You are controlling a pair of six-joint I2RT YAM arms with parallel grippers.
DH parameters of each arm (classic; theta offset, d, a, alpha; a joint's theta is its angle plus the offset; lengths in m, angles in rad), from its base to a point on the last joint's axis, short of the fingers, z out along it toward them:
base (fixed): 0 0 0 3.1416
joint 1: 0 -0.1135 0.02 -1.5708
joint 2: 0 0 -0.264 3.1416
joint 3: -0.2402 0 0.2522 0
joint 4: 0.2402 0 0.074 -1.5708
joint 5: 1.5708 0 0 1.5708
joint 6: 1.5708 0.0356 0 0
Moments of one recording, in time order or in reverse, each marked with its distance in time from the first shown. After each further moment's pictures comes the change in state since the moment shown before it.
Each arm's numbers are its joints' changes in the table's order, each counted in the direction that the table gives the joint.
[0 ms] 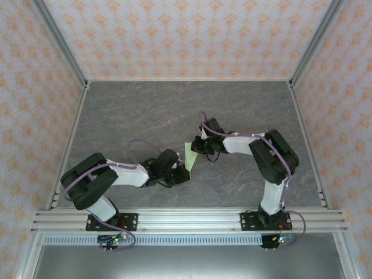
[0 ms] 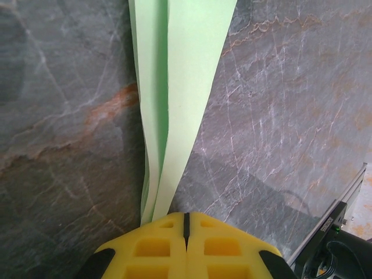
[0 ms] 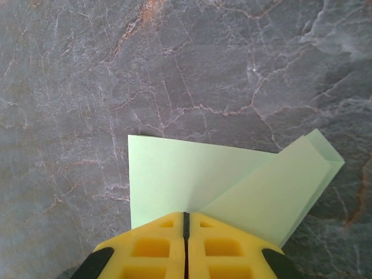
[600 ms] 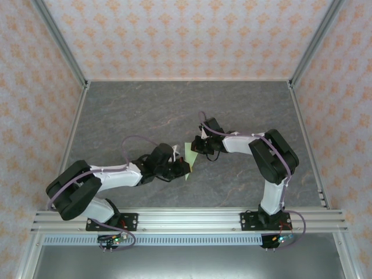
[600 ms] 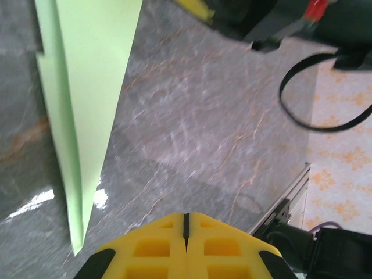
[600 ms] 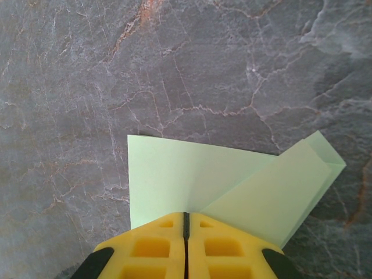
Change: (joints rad) left arm -0.045 0.146 -0.032 0.039 0.034 -0.005; right arm 0.000 -0.003 -0.009 0.014 0.000 0.000
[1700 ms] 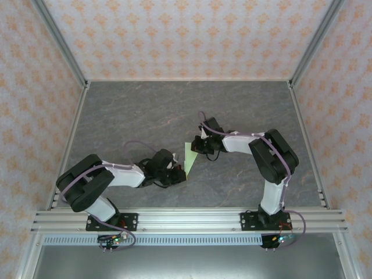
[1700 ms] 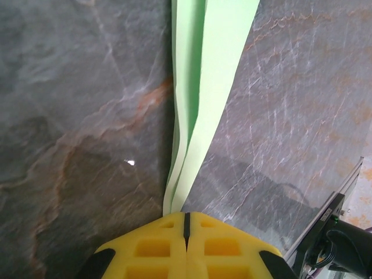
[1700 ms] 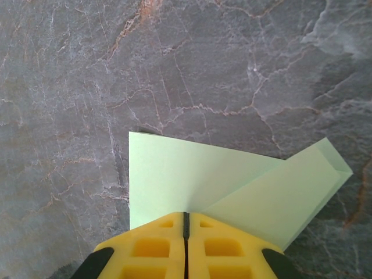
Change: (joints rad) left arm 0.002 -0.103 0.080 -0.021 0.021 0.039; right arm 0.000 -0.003 -0.011 0.022 0.002 -0.015
